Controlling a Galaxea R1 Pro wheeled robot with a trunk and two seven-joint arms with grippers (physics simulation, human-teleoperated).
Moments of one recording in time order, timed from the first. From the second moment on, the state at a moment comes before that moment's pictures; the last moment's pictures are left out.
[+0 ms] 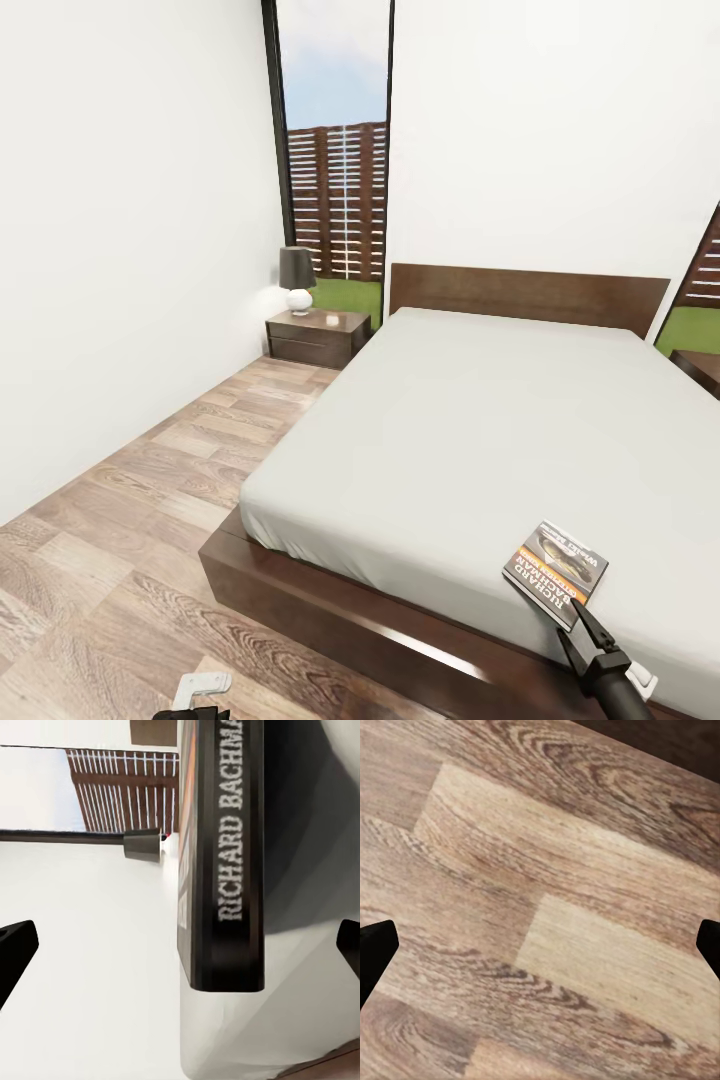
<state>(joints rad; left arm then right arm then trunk) -0.45 0.11 -0.33 -0.13 0.39 0.00 -0.03 -0.40 -0.24 -1.38 -0.13 -0.05 0.37 1.29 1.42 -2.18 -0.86</state>
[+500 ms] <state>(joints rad) -0.45 0.11 -0.33 -0.13 0.39 0.00 -0.03 -0.40 -0.24 -1.38 -0.13 -0.05 0.37 1.29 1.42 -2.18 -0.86</state>
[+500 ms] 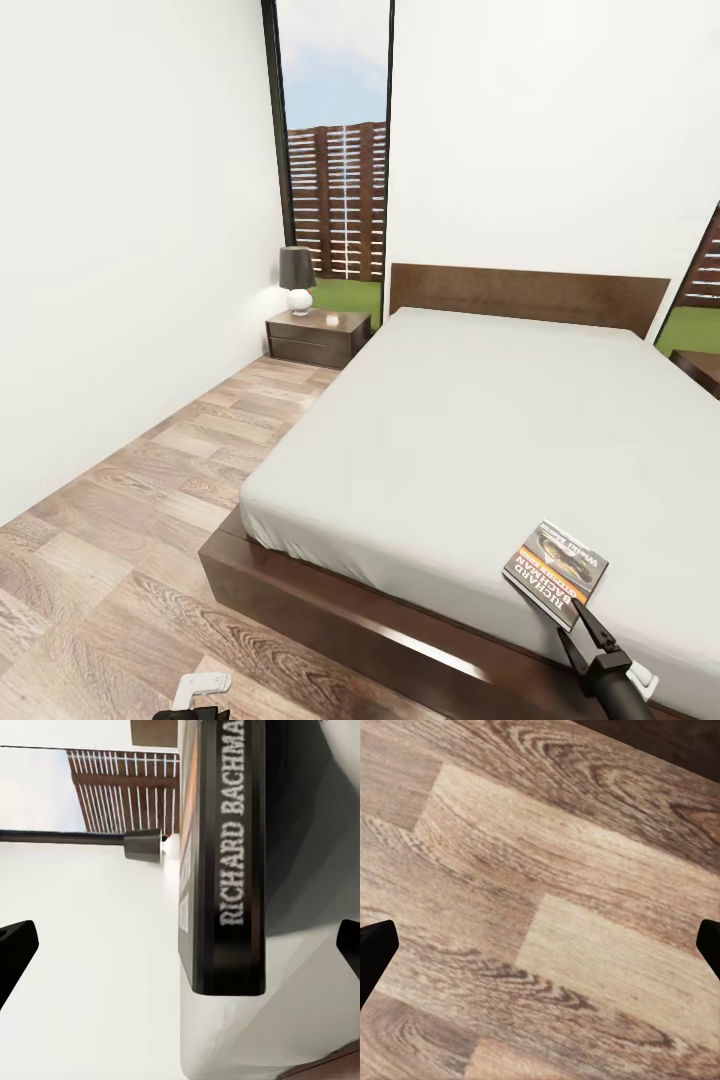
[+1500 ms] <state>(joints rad) -0.45 0.11 -0.33 -0.13 0.39 0.00 -0.03 -0.40 -0.24 -1.38 -0.13 -0.05 0.36 1.29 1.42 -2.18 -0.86</state>
